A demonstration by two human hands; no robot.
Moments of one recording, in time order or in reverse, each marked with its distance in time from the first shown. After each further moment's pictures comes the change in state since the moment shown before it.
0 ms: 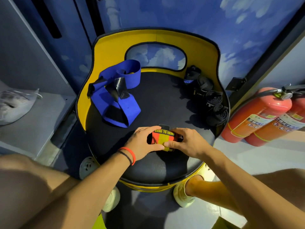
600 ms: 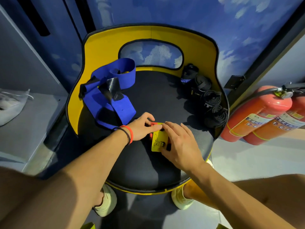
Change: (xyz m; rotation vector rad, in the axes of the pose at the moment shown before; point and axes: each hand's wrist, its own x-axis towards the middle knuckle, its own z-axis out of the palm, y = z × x) left_hand 0.071 0.010 -0.021 0.007 -0.203 -0.226; right_hand -0.003 -0.010 0.033 -0.352 0.388 -0.194
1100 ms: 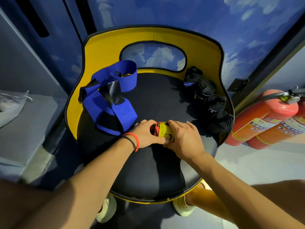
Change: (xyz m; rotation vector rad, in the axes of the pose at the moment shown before) left_hand 0.010 -0.001 0.008 0.134 0.057 -0.007; right_hand 0.046 0.016 -0.004 -0.065 -0.106 0.112
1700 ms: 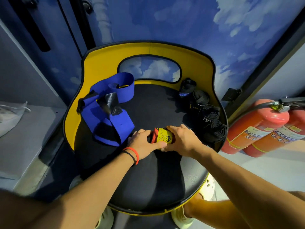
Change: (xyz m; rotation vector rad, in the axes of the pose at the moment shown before) left_hand 0.000 0.005 0.011 0.009 0.130 -0.051; right_hand 0.034 0.026 -0.015 0.159 -0.251 0.033
